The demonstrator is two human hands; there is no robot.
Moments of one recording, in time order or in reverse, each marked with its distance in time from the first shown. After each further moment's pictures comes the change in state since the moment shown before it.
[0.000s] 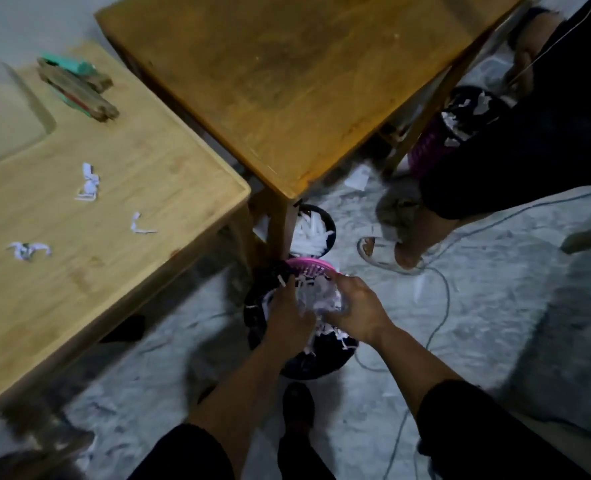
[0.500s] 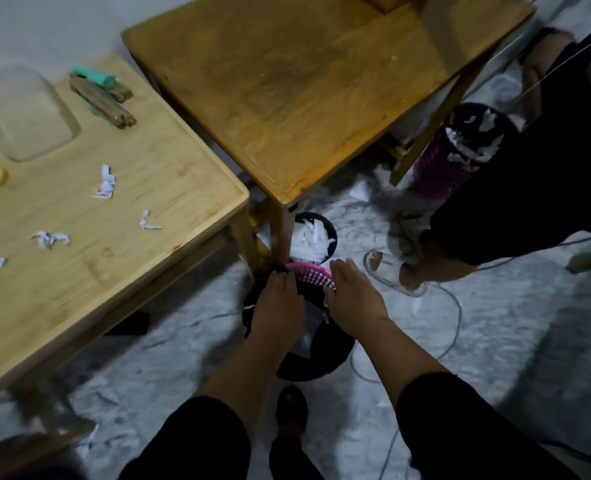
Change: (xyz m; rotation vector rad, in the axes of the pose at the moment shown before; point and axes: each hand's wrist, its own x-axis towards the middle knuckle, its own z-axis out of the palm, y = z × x) left_hand -0.015 0.025 -0.005 0.541 0.169 0.111; right_hand -0.002 -0.007 -0.019 -0.331 0.068 -0.008
